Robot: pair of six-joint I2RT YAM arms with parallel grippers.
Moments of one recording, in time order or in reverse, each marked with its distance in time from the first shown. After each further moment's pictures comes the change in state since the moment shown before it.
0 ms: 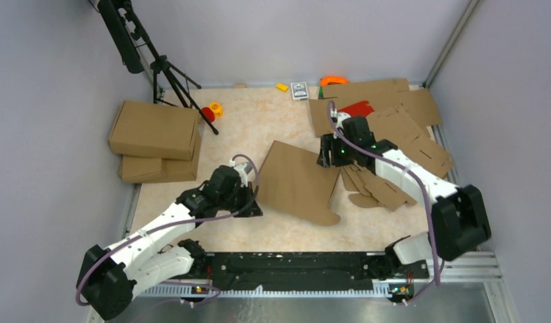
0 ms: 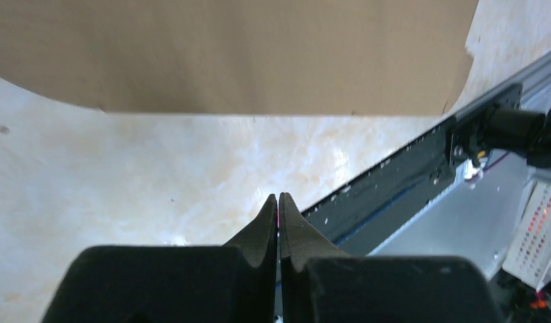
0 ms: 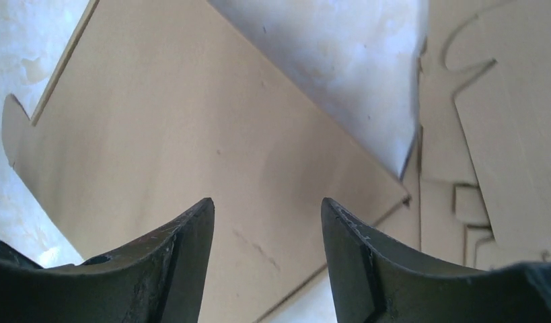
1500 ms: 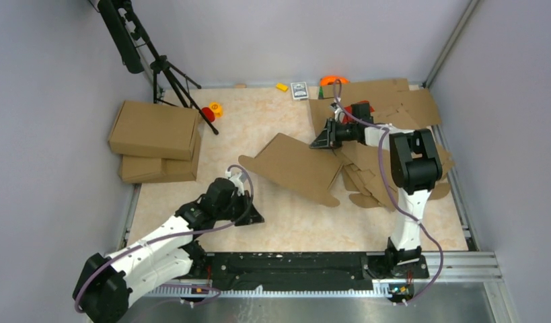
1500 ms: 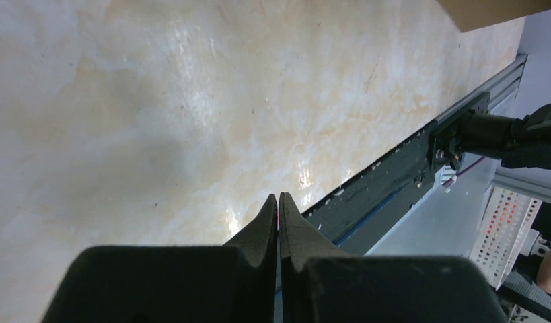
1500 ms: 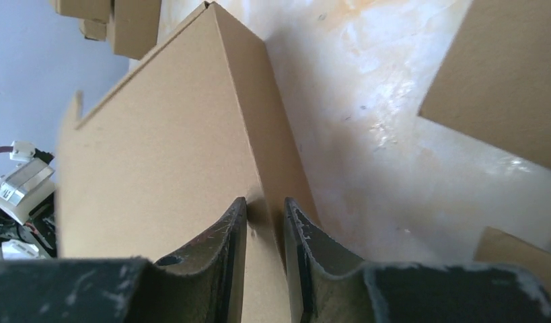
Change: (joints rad) left arm -0.033 -0.110 -0.215 0.157 0.053 -0.143; right arm -0.276 0.713 0.305 0.362 -0.817 0.076
